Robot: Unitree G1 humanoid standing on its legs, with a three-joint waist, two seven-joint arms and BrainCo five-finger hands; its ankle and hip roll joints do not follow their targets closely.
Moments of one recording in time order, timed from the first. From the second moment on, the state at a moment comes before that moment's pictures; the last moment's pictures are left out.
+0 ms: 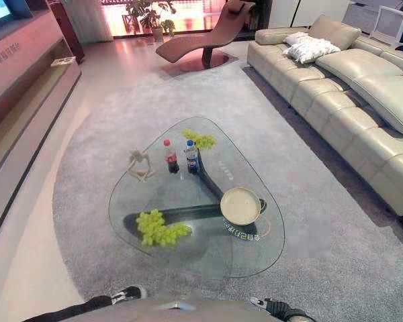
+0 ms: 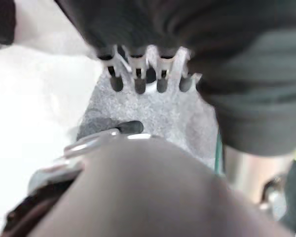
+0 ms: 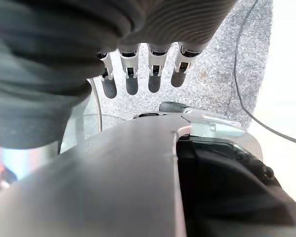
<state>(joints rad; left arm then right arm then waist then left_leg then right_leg) 0.06 0.24 -0.28 1.19 -0.16 0.07 -0.01 0.08 -0.24 0.27 1.21 0.25 0.04 0.14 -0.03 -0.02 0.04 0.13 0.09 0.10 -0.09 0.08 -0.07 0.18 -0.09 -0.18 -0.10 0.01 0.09</state>
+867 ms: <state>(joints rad) -0.07 0.36 -0.37 1.12 0.12 -0.01 0.21 0.01 -0.31 0.27 1.21 0.26 0.04 0.19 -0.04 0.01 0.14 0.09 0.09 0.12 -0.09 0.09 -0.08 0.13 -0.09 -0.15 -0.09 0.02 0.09</state>
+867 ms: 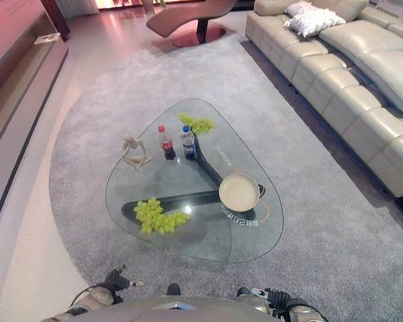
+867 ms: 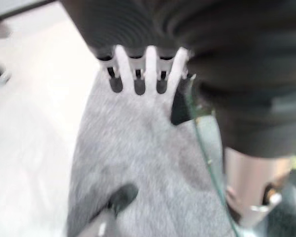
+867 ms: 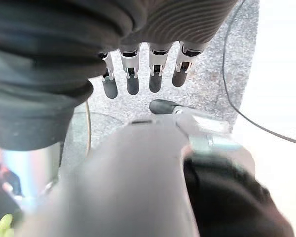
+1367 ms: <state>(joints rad) -0.44 0.62 -0.54 1.00 0.36 -0.04 0.32 -0.23 -0.39 0.29 1.18 0.39 -0.02 0.22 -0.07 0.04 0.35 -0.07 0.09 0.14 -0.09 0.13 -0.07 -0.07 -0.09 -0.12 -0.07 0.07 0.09</state>
